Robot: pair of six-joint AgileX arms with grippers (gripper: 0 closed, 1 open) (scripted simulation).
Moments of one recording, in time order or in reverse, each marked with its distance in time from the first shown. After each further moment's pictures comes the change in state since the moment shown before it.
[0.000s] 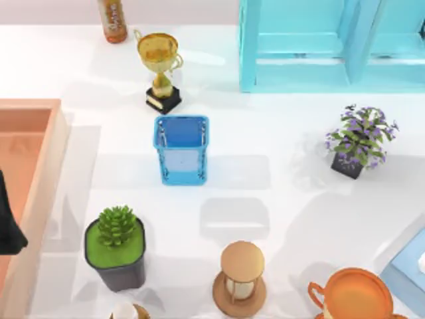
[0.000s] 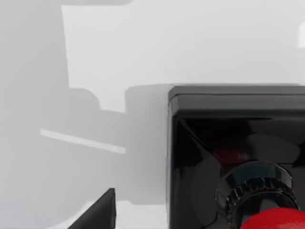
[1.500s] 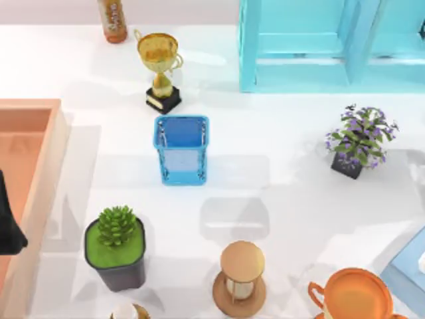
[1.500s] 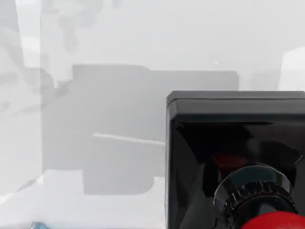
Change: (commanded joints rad) left arm 0.000 0.000 0.000 0.000 0.000 0.000; right arm 0.094 -0.014 0.111 -0.119 0.001 0.095
